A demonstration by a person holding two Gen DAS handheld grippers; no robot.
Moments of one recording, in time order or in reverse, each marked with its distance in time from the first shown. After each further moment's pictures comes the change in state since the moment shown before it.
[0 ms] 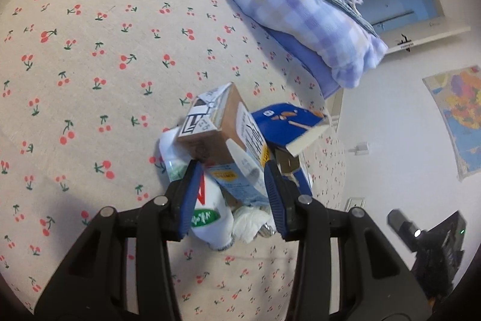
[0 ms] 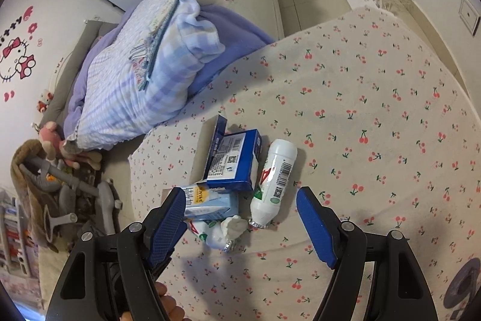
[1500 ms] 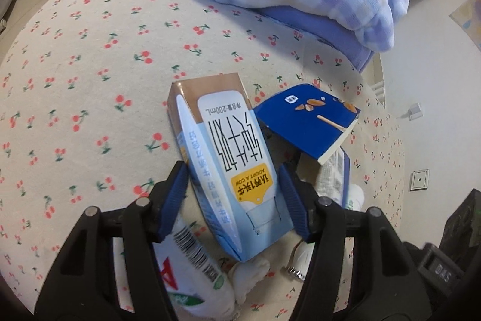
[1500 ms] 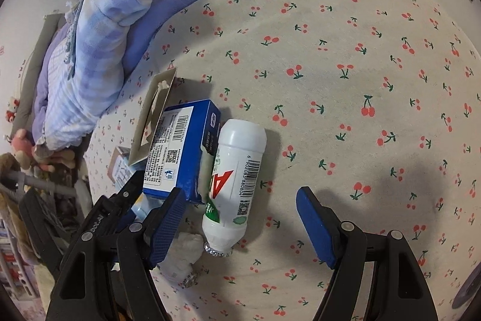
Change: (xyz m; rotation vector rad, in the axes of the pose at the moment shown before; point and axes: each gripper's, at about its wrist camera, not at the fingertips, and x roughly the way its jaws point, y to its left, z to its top) left arm 0.060 -0.046 0.018 0.282 0.011 0.273; right arm 0.085 -0.040 0.002 0.106 0.153 -0.117
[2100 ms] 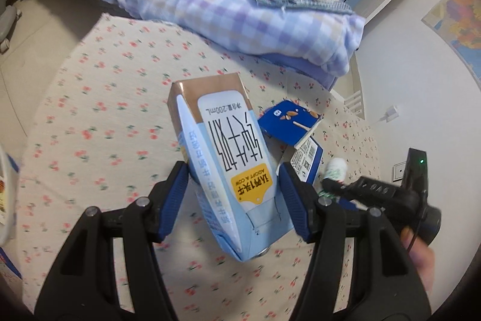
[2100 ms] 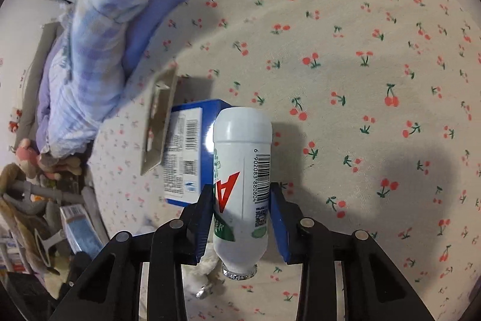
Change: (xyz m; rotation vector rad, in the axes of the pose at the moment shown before) left arm -0.103 0.046 -0.014 0.066 -0.116 -0.072; right arm 0.012 0.012 0.000 0.046 0.001 0.043
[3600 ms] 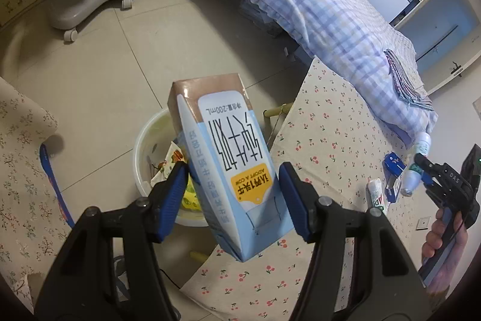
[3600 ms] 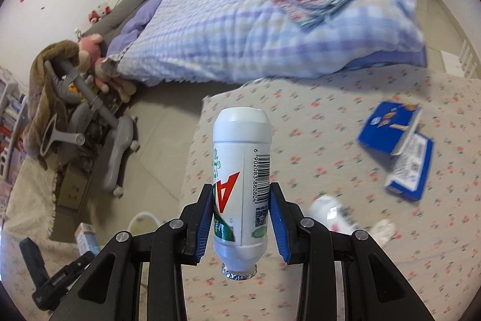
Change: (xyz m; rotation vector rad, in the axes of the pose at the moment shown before) left arm -0.180 0.278 -0.047 -0.316 -0.080 0.238; right arm -0.020 0.222 -0.130 -0.598 -0.104 0.135
